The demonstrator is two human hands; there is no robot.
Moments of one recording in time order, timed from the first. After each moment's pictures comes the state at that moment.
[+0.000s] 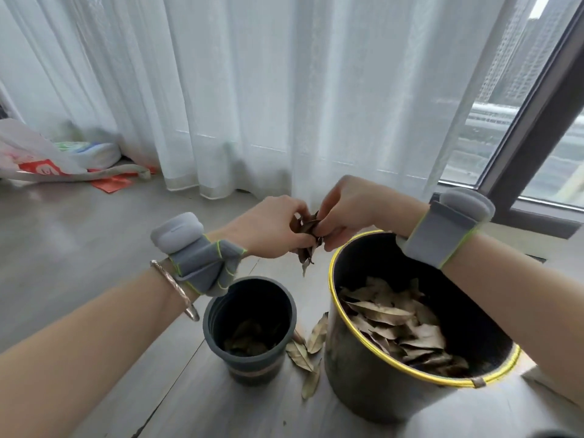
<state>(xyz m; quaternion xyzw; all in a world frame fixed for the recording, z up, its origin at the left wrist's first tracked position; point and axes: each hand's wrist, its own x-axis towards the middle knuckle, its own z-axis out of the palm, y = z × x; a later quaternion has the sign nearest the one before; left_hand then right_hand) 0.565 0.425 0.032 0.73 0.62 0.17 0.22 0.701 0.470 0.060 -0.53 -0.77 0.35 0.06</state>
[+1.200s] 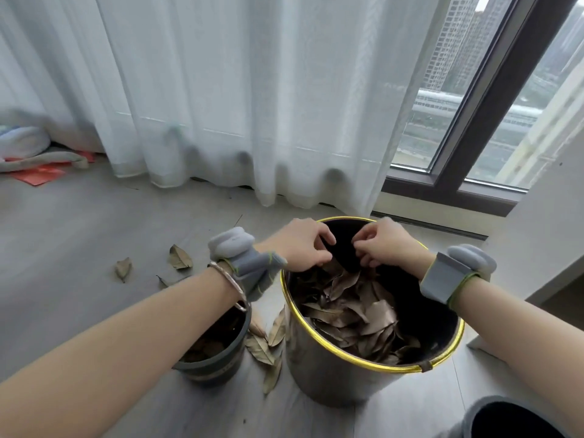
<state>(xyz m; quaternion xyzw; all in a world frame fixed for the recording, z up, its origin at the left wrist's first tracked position) 0.652 0.478 -0.035 0.78 0.53 0.15 0.31 0.823 0.506 -0.044 -0.67 -0.66 0.31 0.16</state>
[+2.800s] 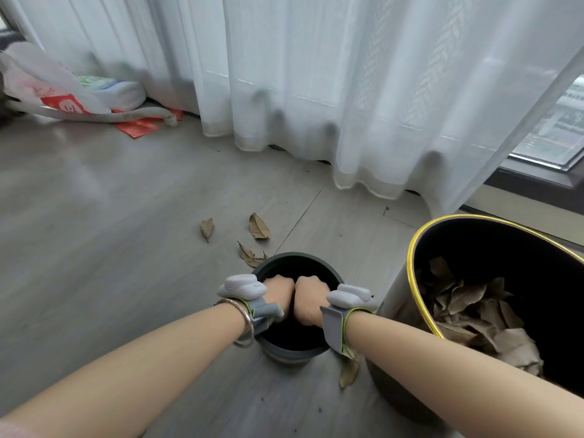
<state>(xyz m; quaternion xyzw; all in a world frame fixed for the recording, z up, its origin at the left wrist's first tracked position) 0.521 0.445 -0.177 0.61 0.75 -0.13 0.22 0.584 0.449 -0.140 -0.55 -0.78 0.24 -0.20</state>
